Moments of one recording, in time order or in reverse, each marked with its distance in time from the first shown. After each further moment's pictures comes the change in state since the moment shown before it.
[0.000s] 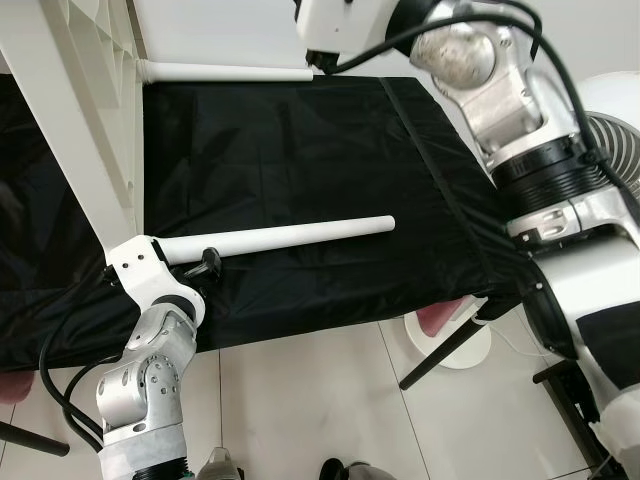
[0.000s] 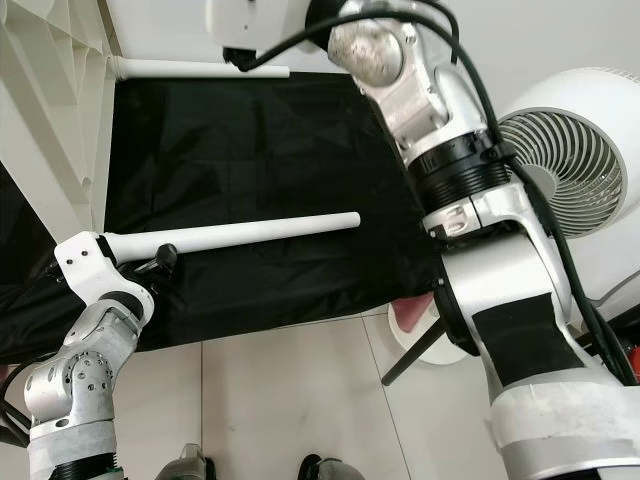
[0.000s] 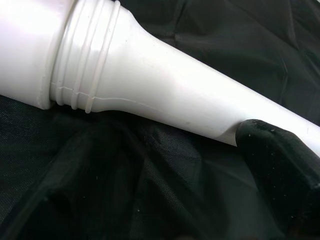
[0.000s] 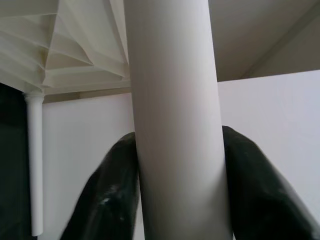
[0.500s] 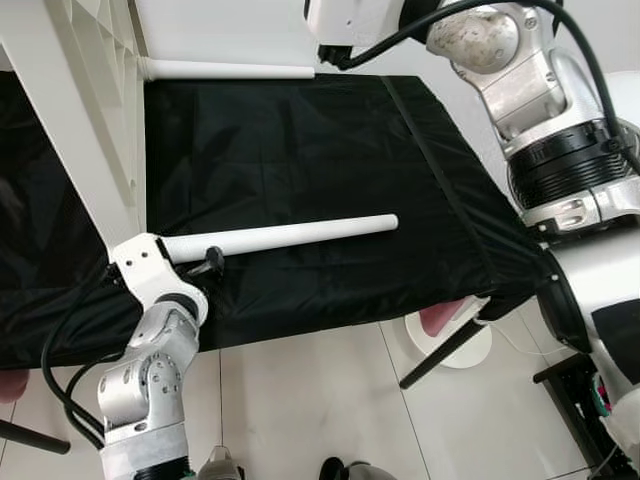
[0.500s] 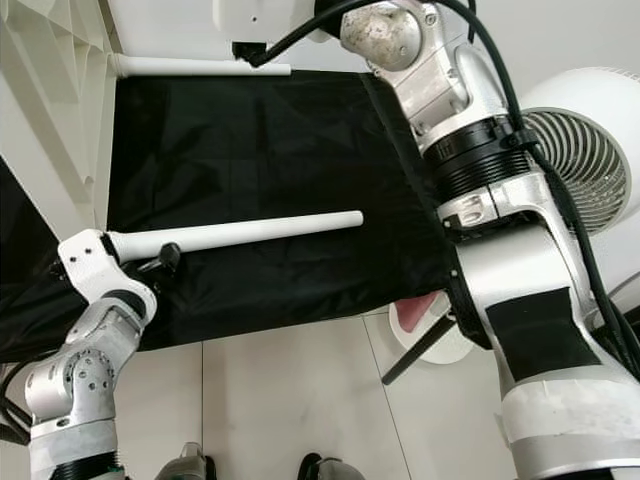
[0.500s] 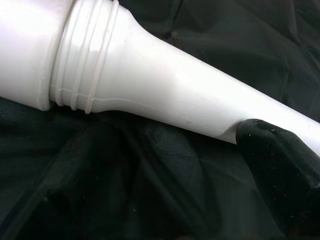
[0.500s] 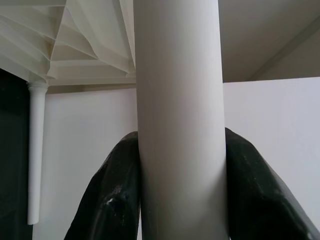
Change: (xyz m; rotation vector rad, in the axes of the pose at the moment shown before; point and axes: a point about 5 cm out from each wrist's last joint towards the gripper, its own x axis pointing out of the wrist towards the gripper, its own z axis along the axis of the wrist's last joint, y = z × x) left arm -0.002 -0.008 -0.001 0.002 0.037 0.004; right arm -0.007 -0.010 -0.006 -0.040 0.030 0.024
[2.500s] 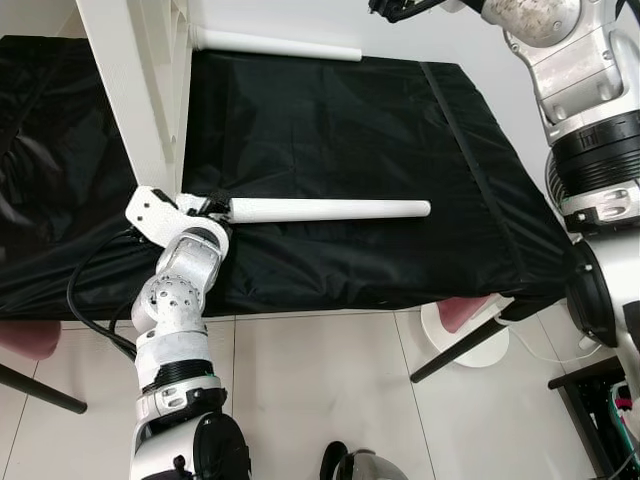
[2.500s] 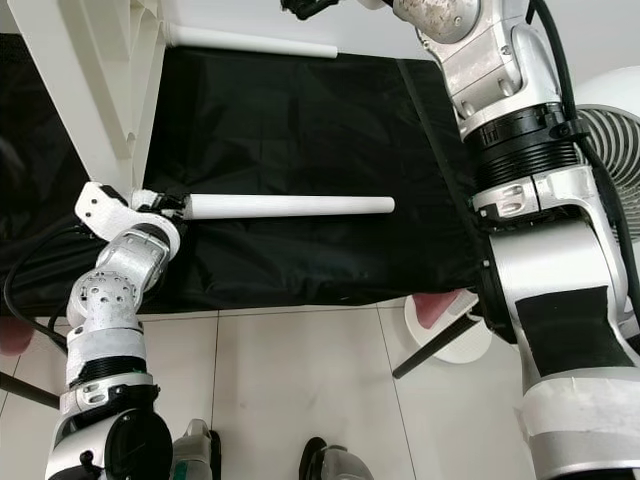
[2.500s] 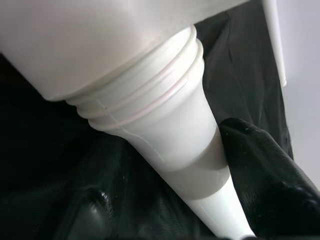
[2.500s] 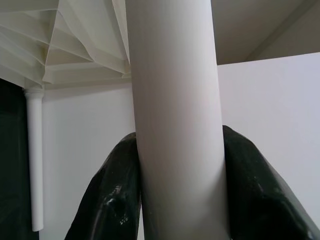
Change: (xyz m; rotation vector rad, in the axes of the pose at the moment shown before) left arm 0.053 -0.044 0.044 -0.552 -0.053 -0.103; right arm -0.021 -0.024 -0.026 0.006 0.136 -0.083
